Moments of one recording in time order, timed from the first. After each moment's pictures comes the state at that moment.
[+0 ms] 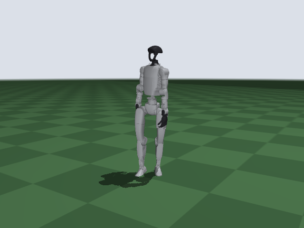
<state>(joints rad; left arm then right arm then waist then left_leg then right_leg) 0.06 0.09 0.29 1.54 0.25 0.11 -0.20 -0.06 -0.10 0.10 1.61 -0.29 0.11 0.25 -0.39 0.08 -0.19 0.06 -0.01 0.57 -0.07 -0.19 -0.03 -0.18 0.07 -0.01 0.02 0.14 -0.02</state>
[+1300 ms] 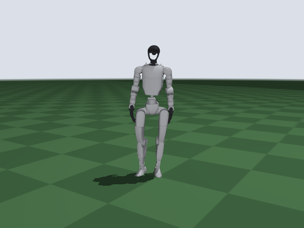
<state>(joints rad) 0.09 0.12 0.33 1.60 0.25 0.10 -0.18 0.00 -0.14 0.04 1.58 -0.31 0.09 0.24 -0.25 -0.03 -0.15 -0.03 -0.10 0.03 -0.02 -0.06 0.03 0.01 -0.09 -0.54 0.00 0.04 0.03</state>
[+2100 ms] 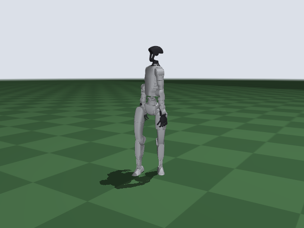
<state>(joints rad) 0.17 0.05 0.35 1.59 0.26 0.10 -0.20 -0.07 -0.16 0.04 1.61 -0.29 0.13 0.22 -0.66 0.20 -0.19 0.05 0.08 0.65 -0.07 -0.21 -0.08 -0.31 0.11 0.03 0.05 0.21 0.06</state>
